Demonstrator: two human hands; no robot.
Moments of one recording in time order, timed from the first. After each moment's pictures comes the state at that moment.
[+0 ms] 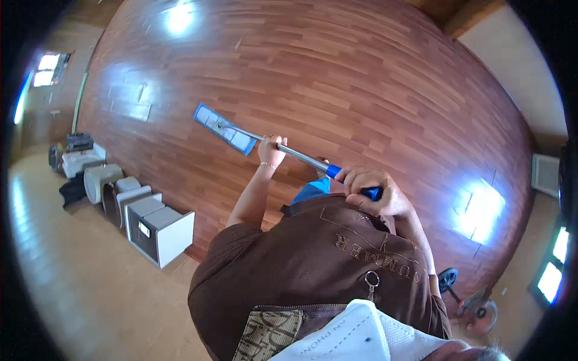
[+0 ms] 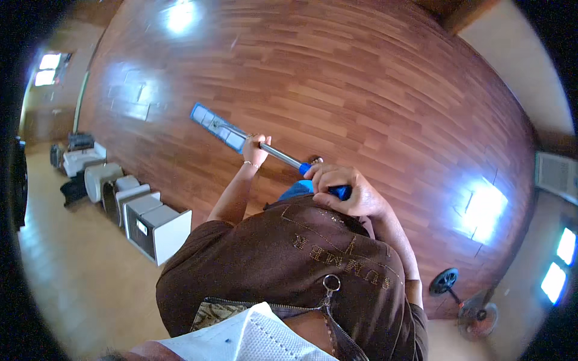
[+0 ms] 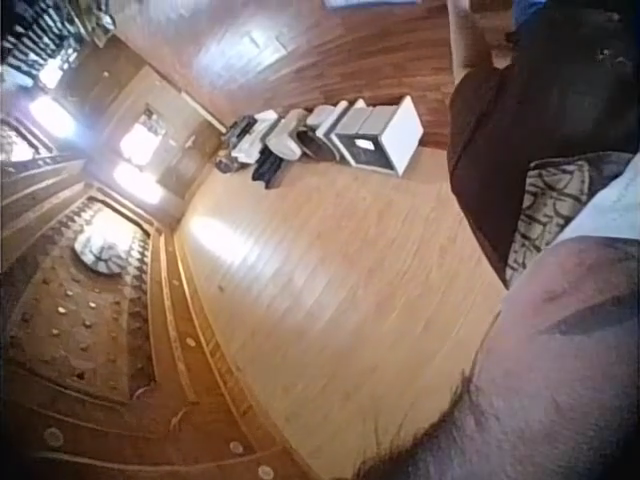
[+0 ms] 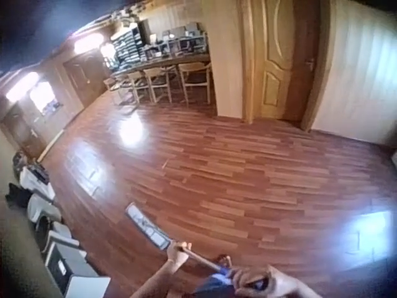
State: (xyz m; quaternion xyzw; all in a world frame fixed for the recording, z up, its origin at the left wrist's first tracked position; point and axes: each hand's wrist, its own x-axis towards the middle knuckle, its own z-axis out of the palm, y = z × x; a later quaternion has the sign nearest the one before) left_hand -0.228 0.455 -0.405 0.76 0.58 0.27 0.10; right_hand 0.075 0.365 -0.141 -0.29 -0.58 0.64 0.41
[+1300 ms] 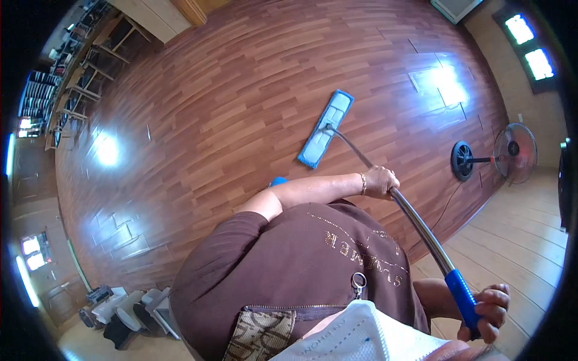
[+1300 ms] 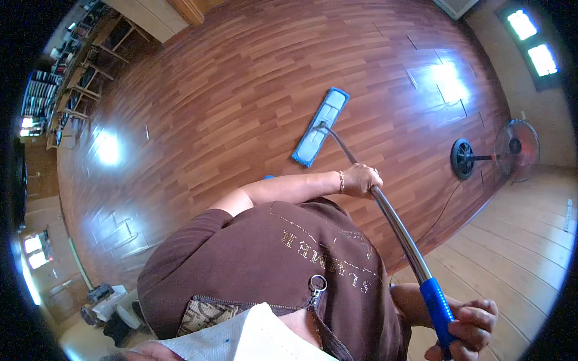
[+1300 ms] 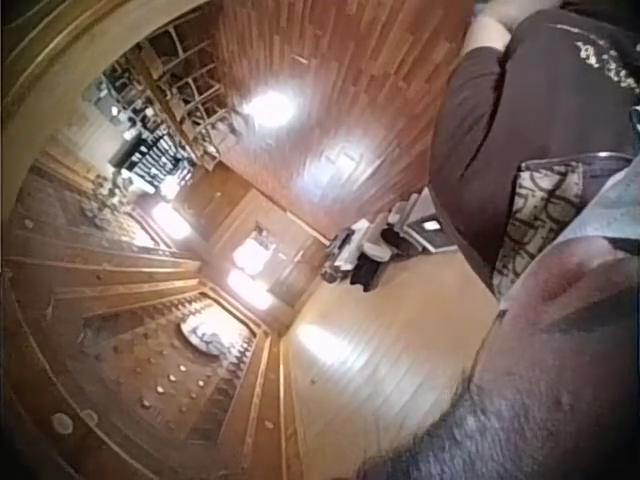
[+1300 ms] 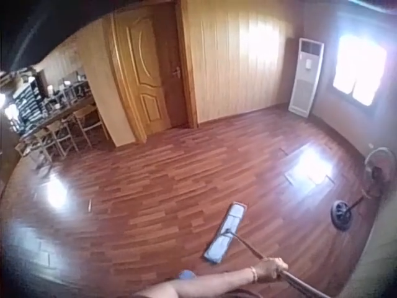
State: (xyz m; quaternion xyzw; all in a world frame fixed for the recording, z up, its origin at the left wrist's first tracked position) left_hand 0.176 0.096 -0.271 0.87 -0.20 0.00 0.44; right_hand 0.145 -0.166 0.057 -0.62 -0.66 -0.19 0.38
